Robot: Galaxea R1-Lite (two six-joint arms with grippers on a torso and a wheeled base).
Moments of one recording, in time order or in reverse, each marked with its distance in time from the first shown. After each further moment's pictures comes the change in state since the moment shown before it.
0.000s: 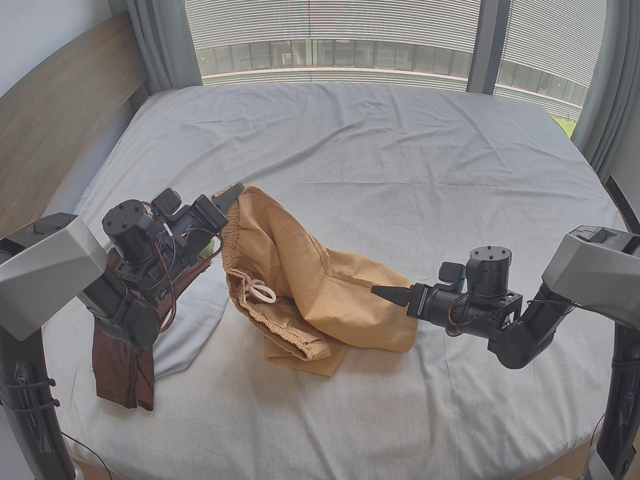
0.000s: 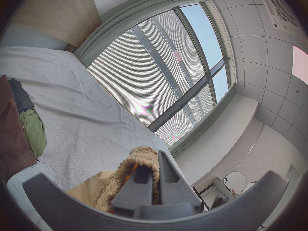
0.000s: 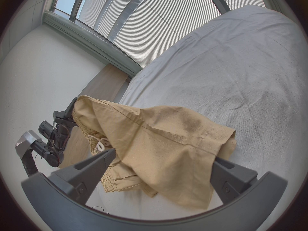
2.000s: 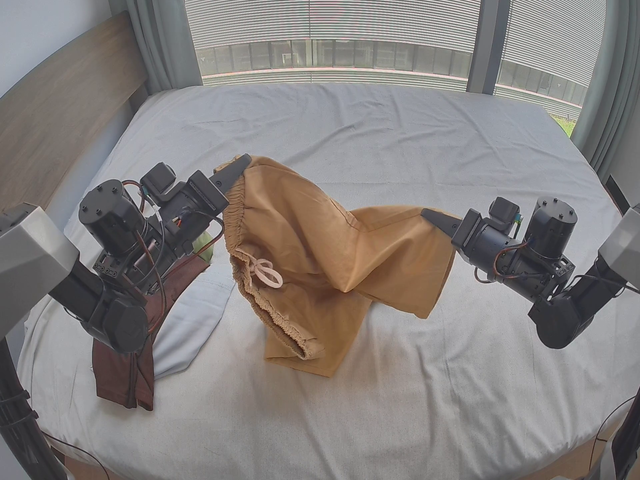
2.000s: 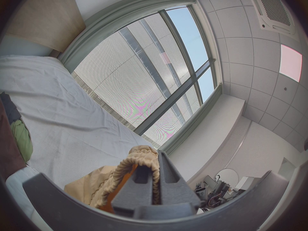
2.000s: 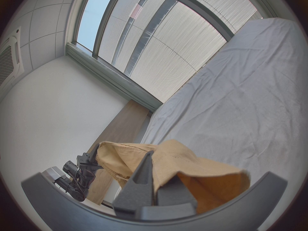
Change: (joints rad) left arm -0.080 -0.173 0.078 -0.001 0.001 0.024; right arm -0.056 -0.229 0.056 -0.233 0.014 0.180
